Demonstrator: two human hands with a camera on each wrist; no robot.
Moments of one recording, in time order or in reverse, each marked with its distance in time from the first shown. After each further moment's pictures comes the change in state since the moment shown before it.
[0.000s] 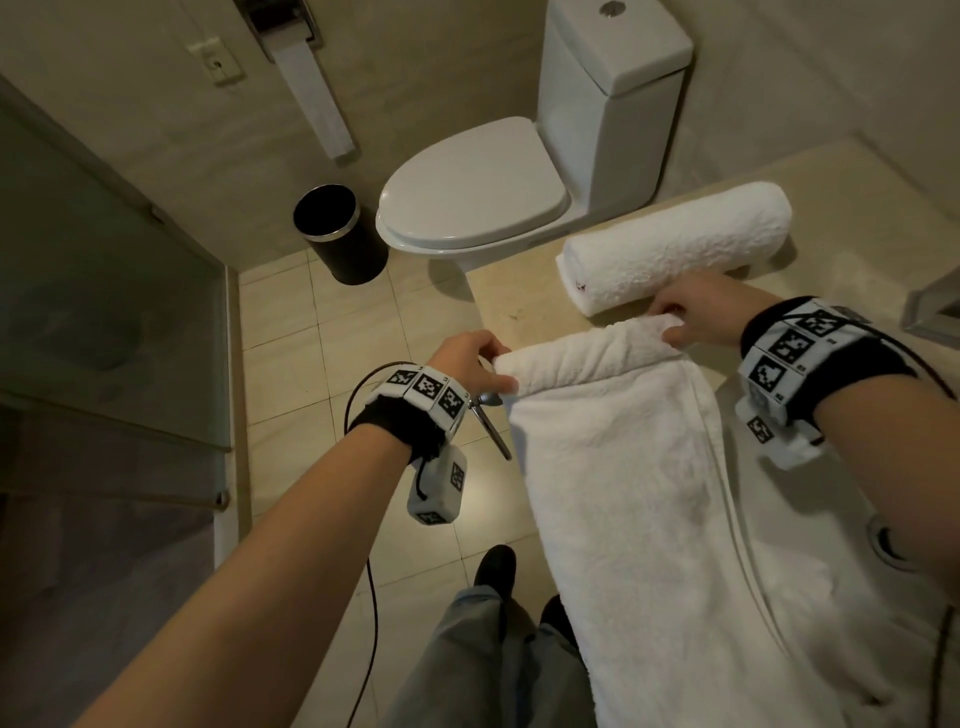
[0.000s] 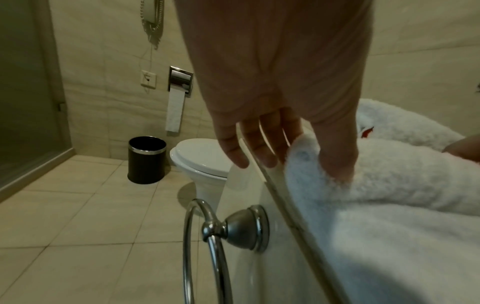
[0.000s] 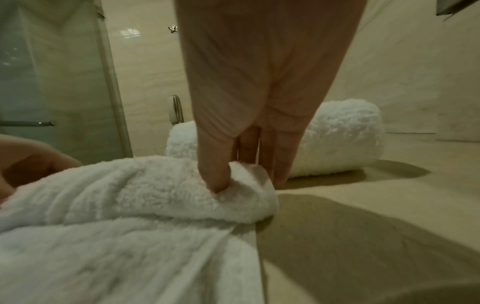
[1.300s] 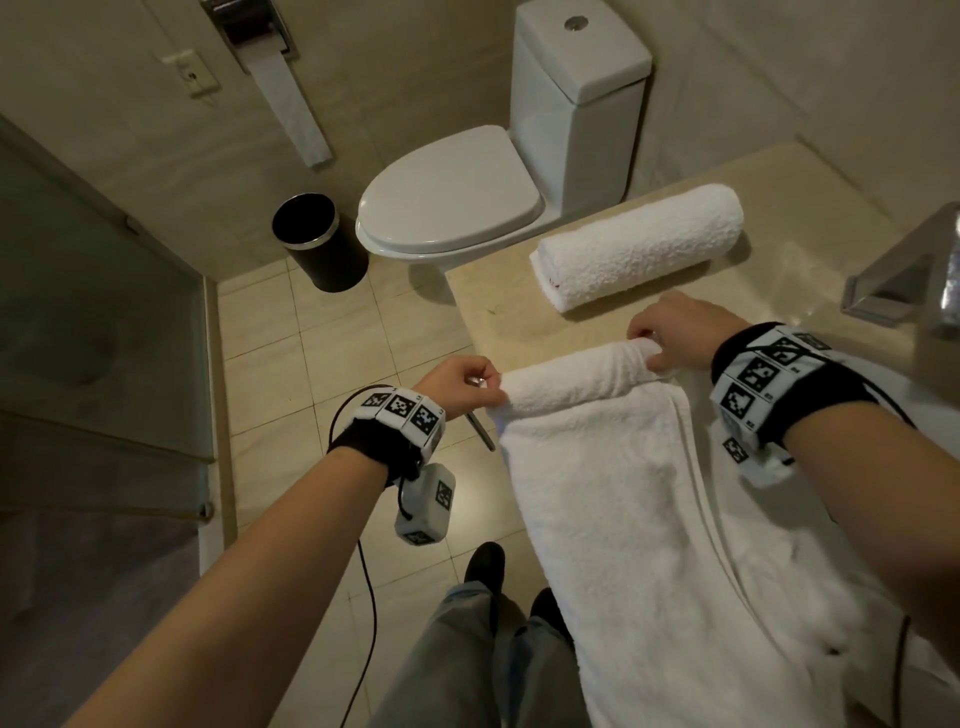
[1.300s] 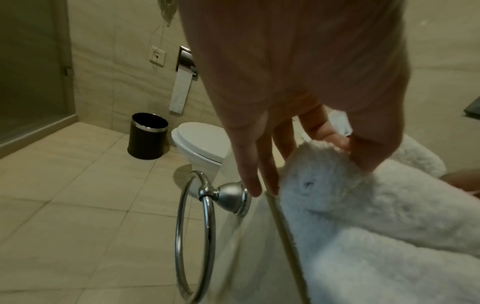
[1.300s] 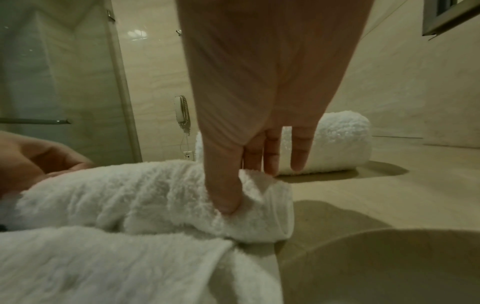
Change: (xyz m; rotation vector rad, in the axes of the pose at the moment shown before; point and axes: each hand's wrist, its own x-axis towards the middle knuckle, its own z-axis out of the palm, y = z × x) left_hand -0.024 -0.008 0.020 -0.298 -0.130 0.093; right_hand -0.041 -0.007 0.018 -0.100 -0.012 0.028
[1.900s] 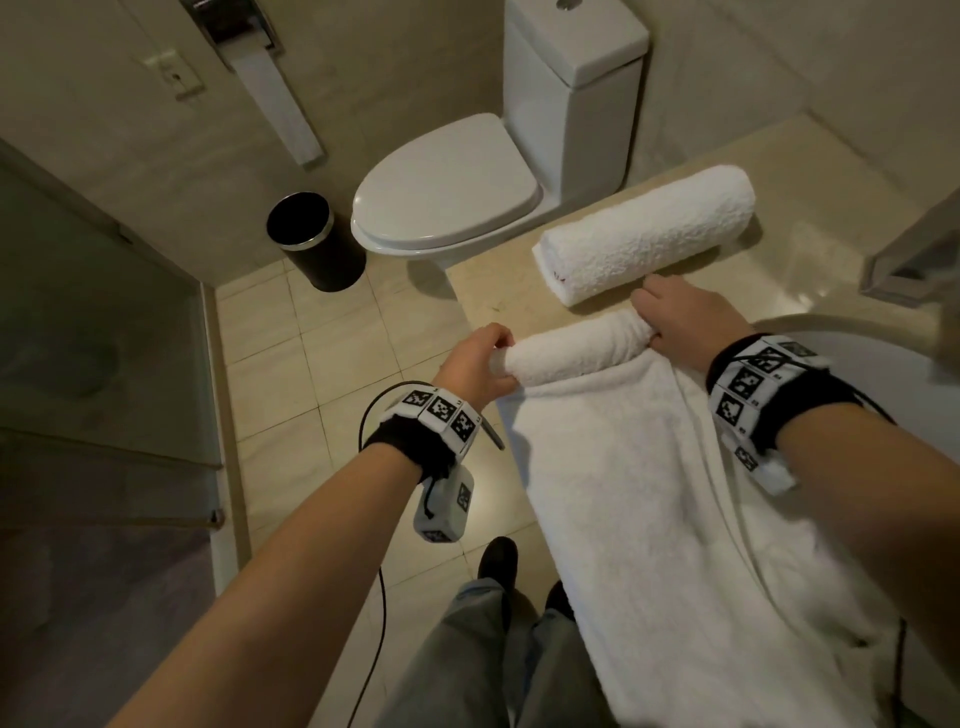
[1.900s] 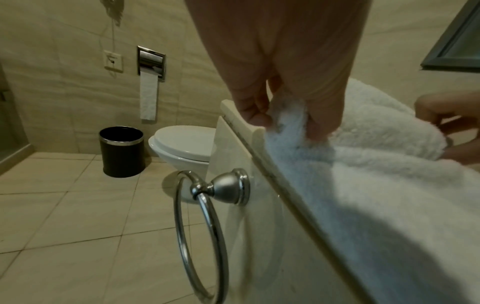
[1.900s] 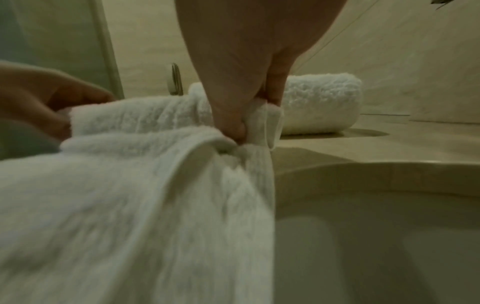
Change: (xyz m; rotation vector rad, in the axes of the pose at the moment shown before) left_hand 0.015 0.013 0.008 0.329 0.196 0.174; right_hand 0.003 -0.007 0.018 -0.113 0.338 -0.141
